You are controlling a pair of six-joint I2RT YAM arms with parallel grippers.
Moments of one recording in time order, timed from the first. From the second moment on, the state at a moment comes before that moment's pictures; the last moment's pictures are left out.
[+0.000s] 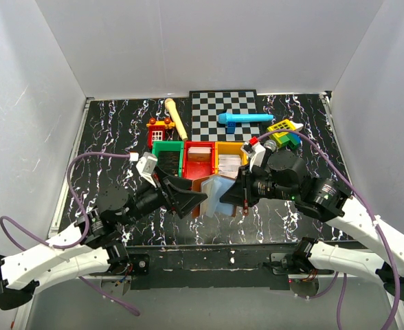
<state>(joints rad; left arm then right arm) -1.08 0.61 0.68 0.03 -0.04 -0.63 0.98 0.90 1.07 -0.63 -0.25 0.65</state>
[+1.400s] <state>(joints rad) -1.08 0.82 0.30 0.10 -0.17 -0.81 1.00 0.93 0.67 -0.37 -0.25 0.72</state>
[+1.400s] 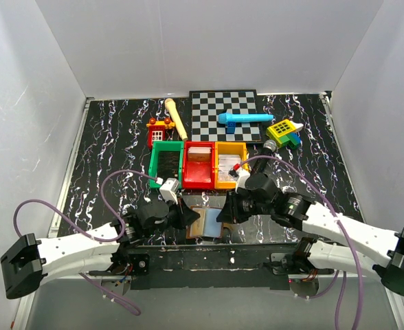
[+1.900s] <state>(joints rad) -1.08 0.93 0.21 0.34 -0.19 -0.89 0.92 1.23 0.57 -0.07 -0.26 0.79</state>
